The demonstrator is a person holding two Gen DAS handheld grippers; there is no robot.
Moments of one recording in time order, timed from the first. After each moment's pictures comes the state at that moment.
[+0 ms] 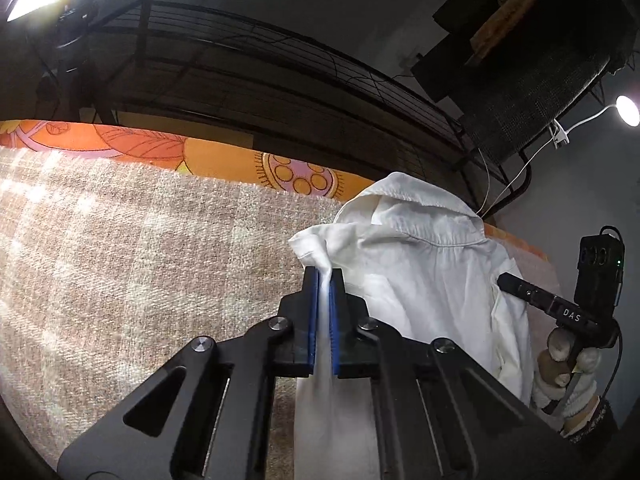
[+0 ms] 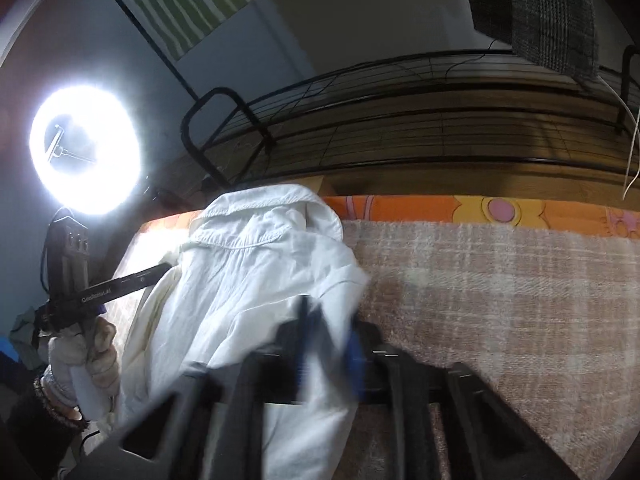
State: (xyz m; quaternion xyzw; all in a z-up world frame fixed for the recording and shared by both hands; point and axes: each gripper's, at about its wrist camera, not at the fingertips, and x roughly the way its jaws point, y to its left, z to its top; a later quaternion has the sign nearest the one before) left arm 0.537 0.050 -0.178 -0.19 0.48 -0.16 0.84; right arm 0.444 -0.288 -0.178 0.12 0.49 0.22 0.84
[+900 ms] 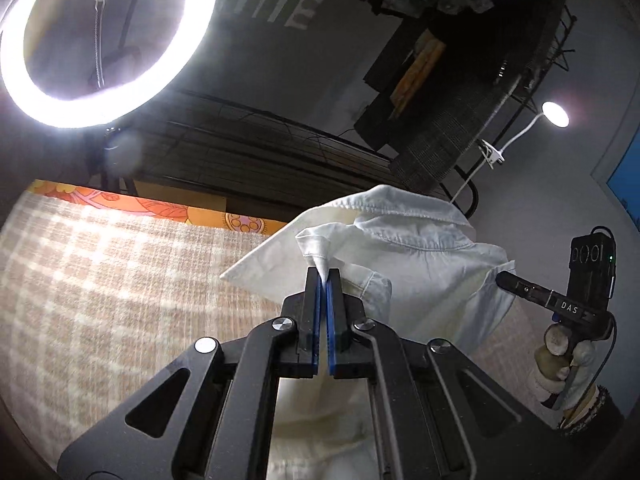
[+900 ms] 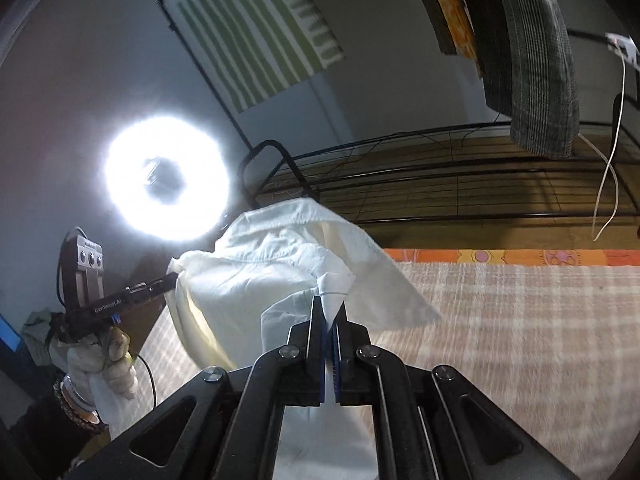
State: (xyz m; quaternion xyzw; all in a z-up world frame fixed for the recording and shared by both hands) left arm 0.404 0.080 -0.050 -0.18 0.38 -0.20 0.89; right arm 0.332 -0.294 -0.046 0.12 0.40 0.25 0.88
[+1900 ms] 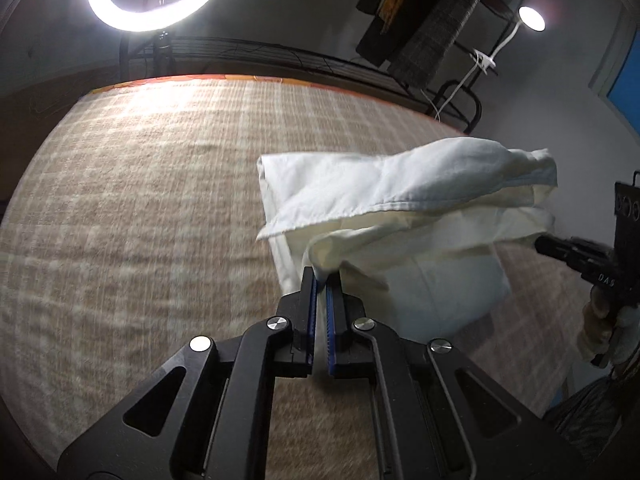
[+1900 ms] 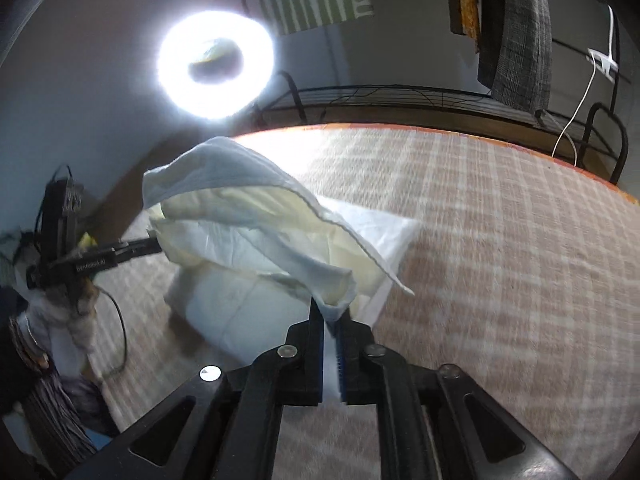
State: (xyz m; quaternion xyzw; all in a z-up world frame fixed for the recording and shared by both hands) left arm 0.199 0.096 -0.116 -0.09 0.45 -0.19 0.87; right arm 0.107 -0.268 -0.077 0.00 0.45 0.21 0.87
